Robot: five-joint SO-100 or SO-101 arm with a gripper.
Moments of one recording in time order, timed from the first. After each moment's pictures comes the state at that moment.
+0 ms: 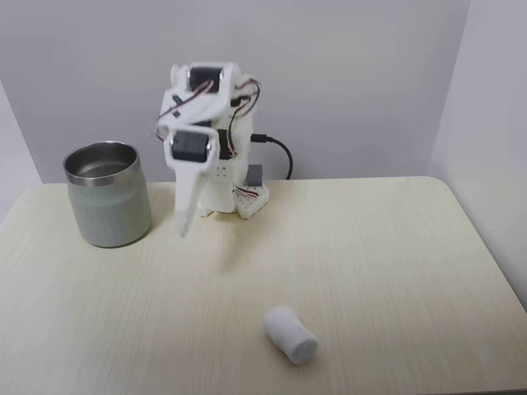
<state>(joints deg) 4.6 6.6 25.3 58.3 -10.2</state>
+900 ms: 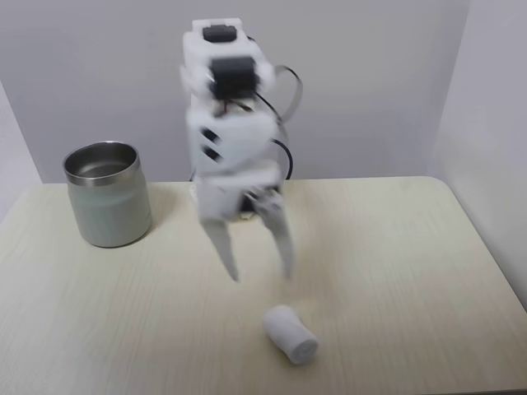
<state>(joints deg) -17.4 88.3 89.3 78.8 -78.4</state>
